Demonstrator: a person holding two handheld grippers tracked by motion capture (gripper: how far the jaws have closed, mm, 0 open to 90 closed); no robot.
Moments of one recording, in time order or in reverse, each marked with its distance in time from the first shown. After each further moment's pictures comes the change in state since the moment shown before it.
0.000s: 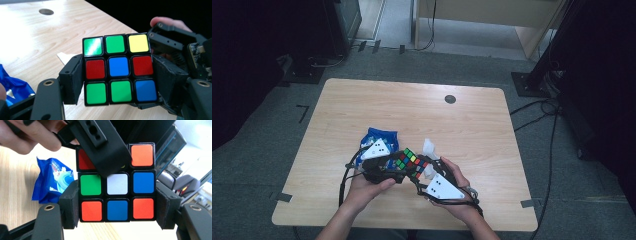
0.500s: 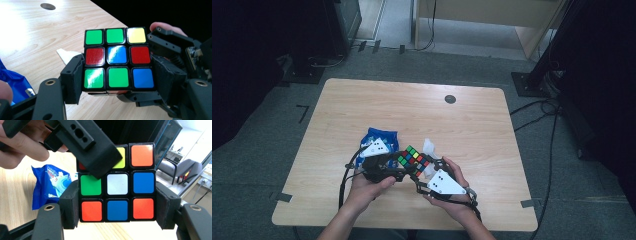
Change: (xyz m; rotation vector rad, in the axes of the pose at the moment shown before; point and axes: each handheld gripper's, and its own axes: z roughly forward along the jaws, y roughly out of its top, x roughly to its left) left arm 0.002 -0.002 0.003 0.012 -0.005 -0.075; right arm 0.001 0.001 0.001 0.022 -0.036 0.150
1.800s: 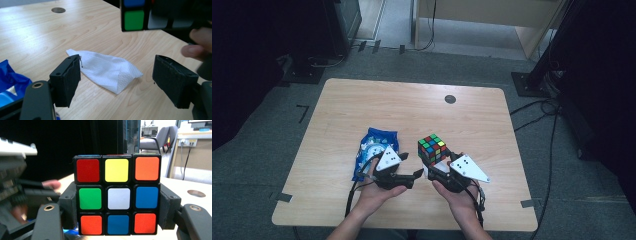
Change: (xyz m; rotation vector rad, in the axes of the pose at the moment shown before) left arm -0.019 -0.023 0.032 -0.018 0.153 0.159; right arm -0.029 0.030 -0.023 -0.023 -0.180 0.471
